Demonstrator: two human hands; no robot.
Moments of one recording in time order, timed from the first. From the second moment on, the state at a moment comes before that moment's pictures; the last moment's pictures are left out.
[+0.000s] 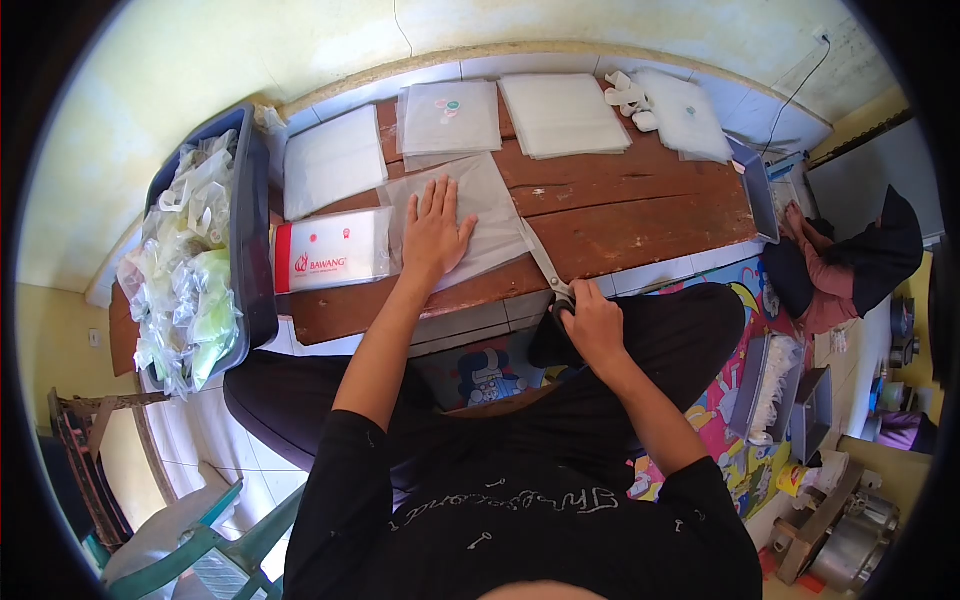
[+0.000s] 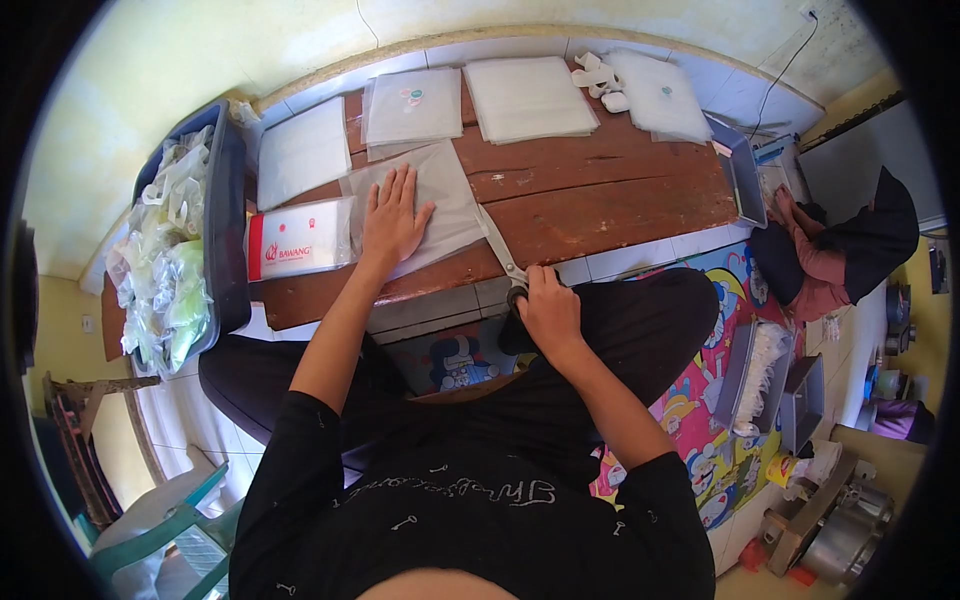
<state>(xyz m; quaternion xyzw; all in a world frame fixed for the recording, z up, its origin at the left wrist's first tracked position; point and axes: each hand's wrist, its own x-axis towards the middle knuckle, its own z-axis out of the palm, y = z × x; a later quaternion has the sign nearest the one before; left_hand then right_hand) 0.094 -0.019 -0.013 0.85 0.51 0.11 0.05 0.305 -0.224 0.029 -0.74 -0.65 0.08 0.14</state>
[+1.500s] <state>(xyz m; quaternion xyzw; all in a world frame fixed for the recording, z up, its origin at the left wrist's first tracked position) 0.094 -0.019 -0.014 0.85 0.51 0.12 0.05 0.296 -0.192 0.030 -0.76 -0.63 0.10 0.14</state>
